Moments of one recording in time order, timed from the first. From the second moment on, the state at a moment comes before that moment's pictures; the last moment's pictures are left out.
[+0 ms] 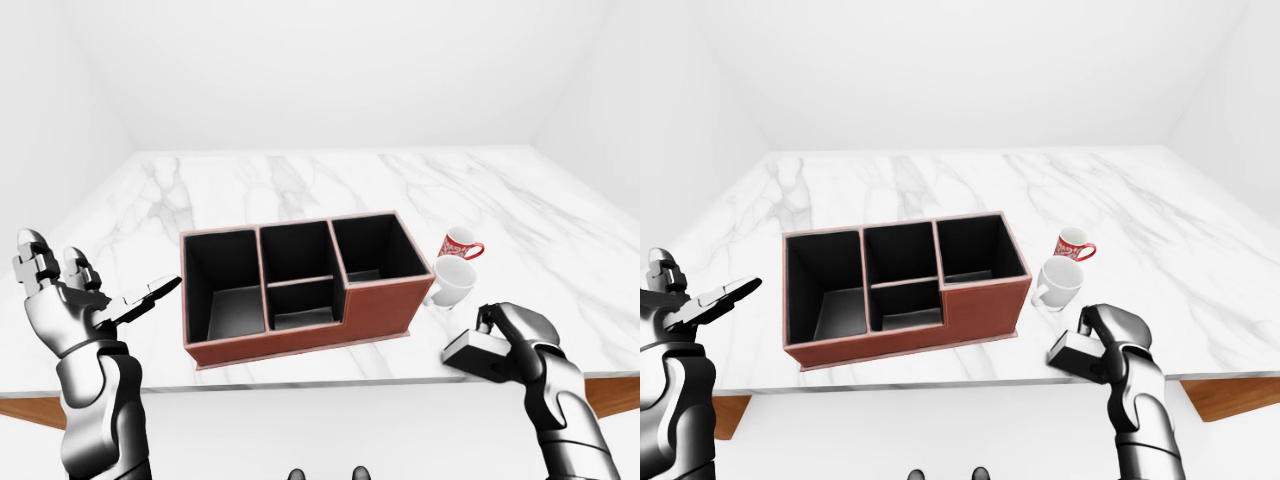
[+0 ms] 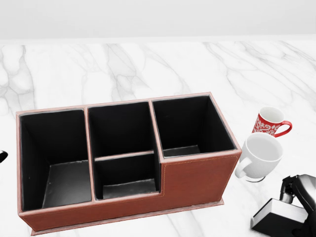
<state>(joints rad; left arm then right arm) -0.04 0.18 0.47 -0.29 -0.32 0.09 0.23 -0.04 -0.37 -0.27 0.23 -1.11 0.09 0.25</state>
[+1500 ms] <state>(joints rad) -0.05 0.19 0.48 -0.32 -0.32 0.09 0.24 -1.11 -0.37 -0.11 -0.10 -0.75 0.09 0.70</state>
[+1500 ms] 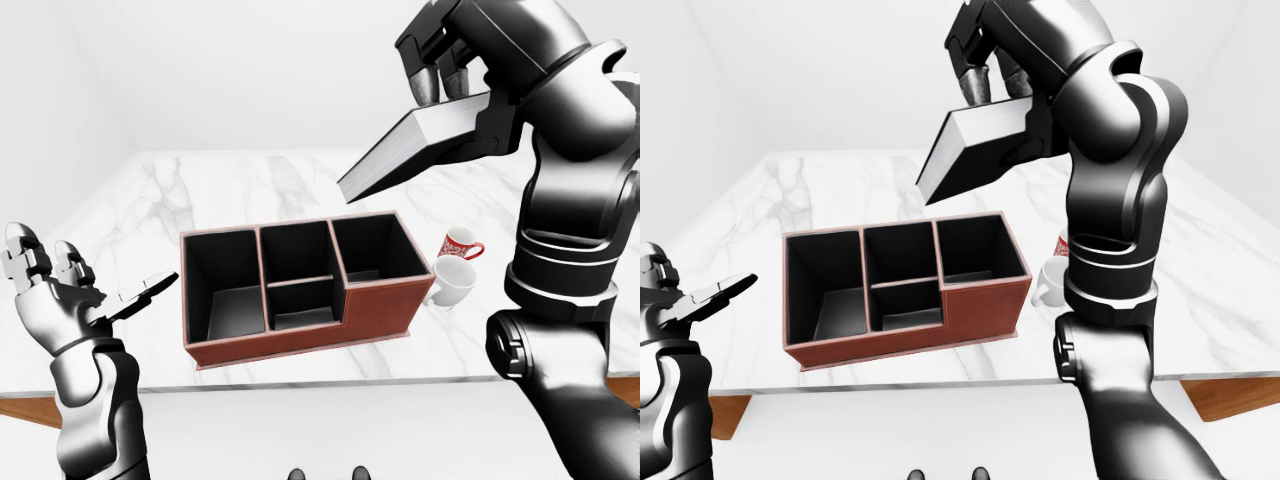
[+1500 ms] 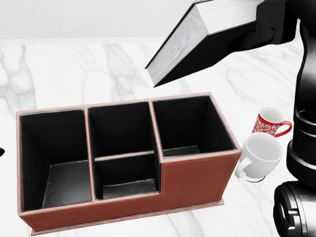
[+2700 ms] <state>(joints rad) -0.05 0.19 0.48 -0.31 -0.32 0.09 0.24 -1.09 -0.31 -0.03 0.29 -0.82 0.09 0.70</state>
